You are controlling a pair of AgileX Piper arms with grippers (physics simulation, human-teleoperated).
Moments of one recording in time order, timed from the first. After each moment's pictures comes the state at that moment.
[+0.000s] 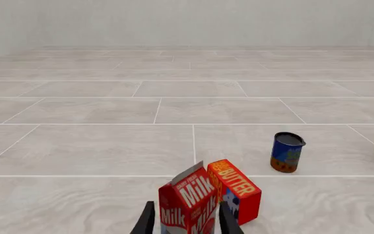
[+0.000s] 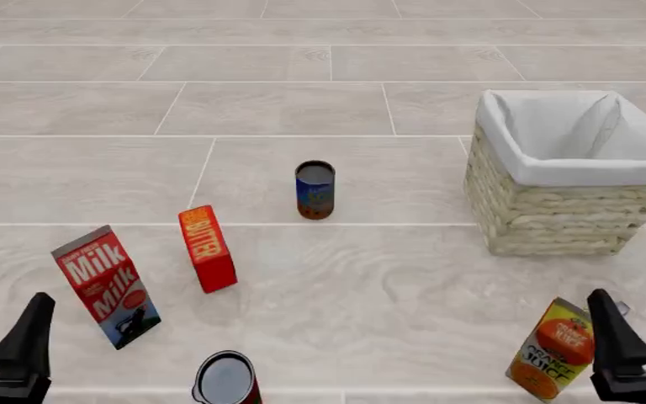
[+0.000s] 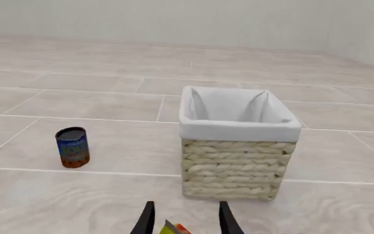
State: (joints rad) left arm 0.00 0.00 0.00 0.00 0.00; right arm 0.01 0.06 0.00 -0.04 -0.05
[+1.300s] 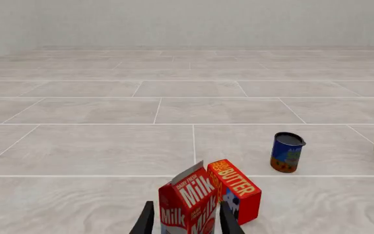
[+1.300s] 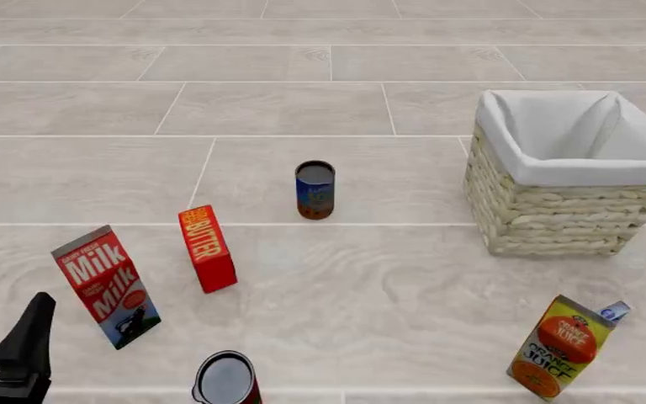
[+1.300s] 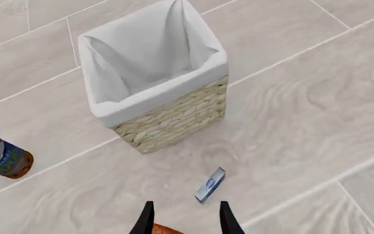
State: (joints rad) left arm 0.00 0.00 0.00 0.00 0.00; right arm -0.32 0.63 -0.63 0.61 0.19
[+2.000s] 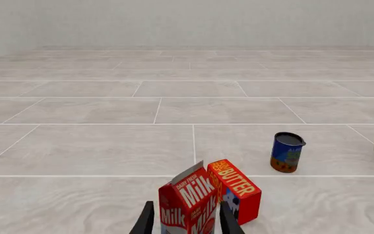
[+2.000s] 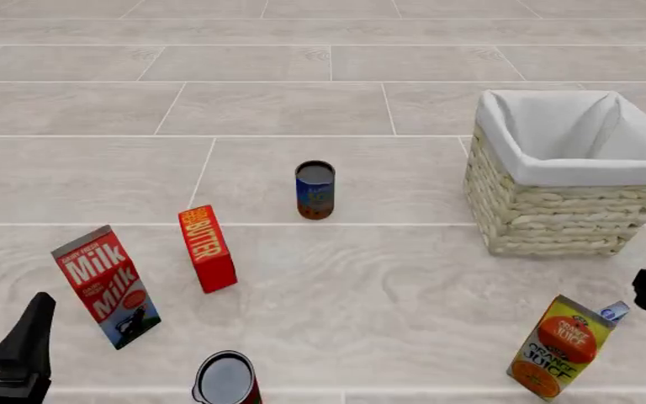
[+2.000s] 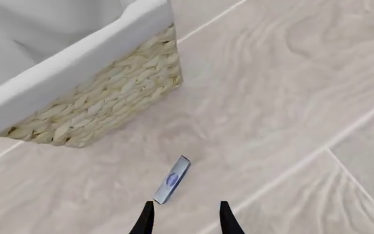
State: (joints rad) left arm 0.00 0.00 0.00 0.00 0.00; right arm -0.48 0.99 -0.46 0.32 0.15
